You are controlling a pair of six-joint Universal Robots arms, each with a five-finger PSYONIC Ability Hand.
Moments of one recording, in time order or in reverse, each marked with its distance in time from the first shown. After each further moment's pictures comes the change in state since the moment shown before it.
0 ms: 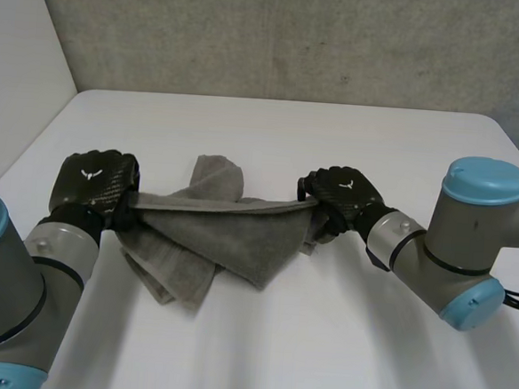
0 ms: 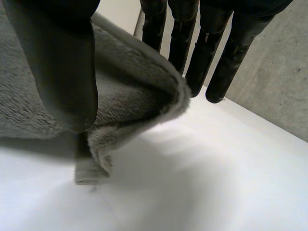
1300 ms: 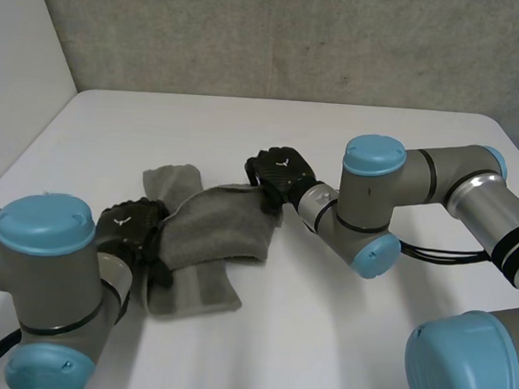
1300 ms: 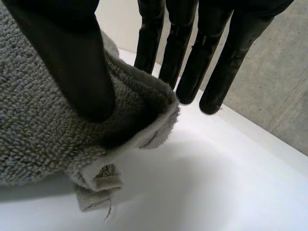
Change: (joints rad) left arm -0.045 -0.296 0.101 -0.056 -0.046 -0.219; right arm 0.181 0.543 -0.914 0.311 0.086 0.000; left_hand -1.021 -1.037 -1.034 -1.058 -1.051; right_hand 0.364 0.333 0.337 0.339 0.367
